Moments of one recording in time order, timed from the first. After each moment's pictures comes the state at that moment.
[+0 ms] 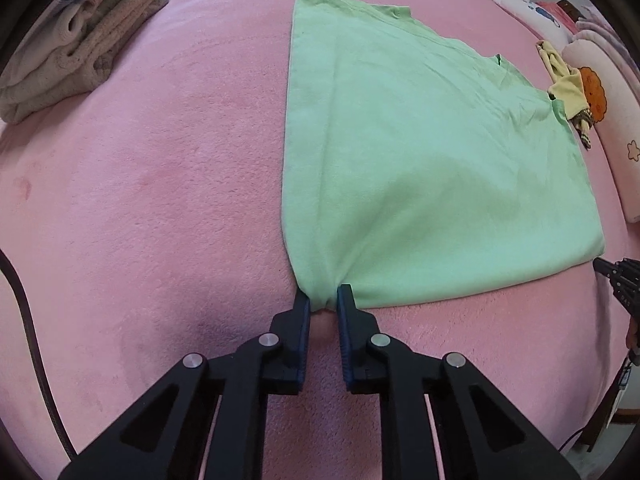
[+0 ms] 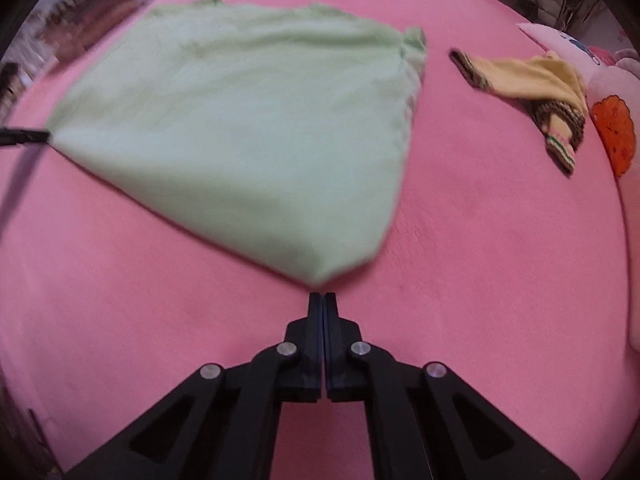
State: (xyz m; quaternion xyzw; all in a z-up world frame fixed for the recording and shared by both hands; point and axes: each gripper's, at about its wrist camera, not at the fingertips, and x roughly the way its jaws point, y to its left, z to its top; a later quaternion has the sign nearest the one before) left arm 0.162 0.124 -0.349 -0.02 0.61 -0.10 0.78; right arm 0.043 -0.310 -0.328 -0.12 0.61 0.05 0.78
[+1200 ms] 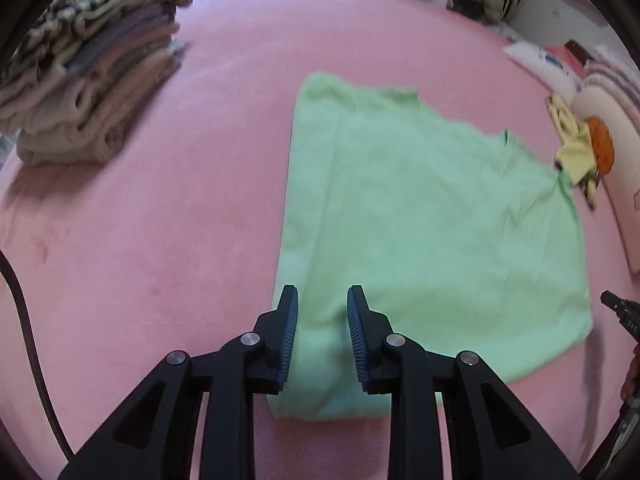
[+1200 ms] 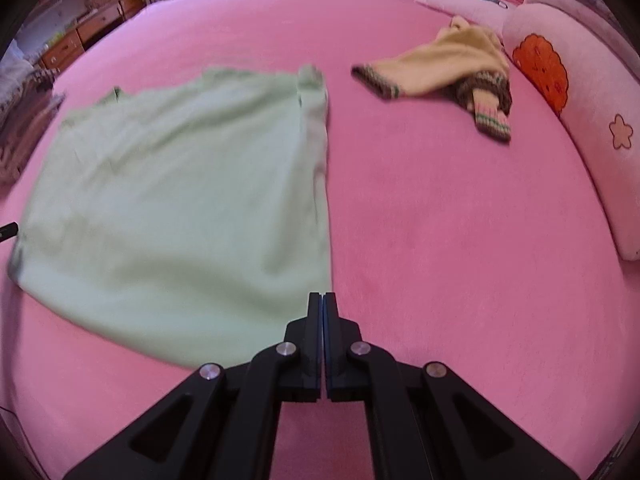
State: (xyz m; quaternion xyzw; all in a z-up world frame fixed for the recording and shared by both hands) left arm 0.194 0.116 -0.306 -0.04 0.53 -0.07 0.84; right arm 0.085 -0.325 -0.287 0.01 0.55 -0.07 0.83
